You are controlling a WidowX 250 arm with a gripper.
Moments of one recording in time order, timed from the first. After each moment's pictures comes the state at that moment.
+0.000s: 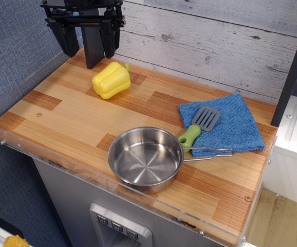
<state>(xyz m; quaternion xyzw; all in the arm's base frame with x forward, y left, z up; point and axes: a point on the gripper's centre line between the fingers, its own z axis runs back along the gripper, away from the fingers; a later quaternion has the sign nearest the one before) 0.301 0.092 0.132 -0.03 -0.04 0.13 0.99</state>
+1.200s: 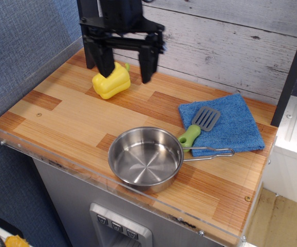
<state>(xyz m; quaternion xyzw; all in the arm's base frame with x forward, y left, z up) 0.285 0.019 0.126 -0.04 -0.05 0.04 1.00</state>
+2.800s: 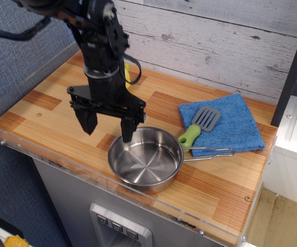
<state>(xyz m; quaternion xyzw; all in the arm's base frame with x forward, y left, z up) 0.260 0.046 0.037 0.02 -0.05 0.09 0.99</state>
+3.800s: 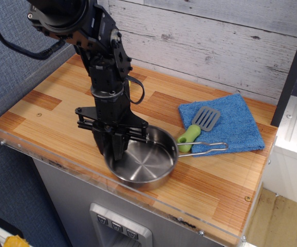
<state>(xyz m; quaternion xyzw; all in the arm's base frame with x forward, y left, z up) 0.255 0.036 0.011 -0.01 0.00 0.07 1.00</state>
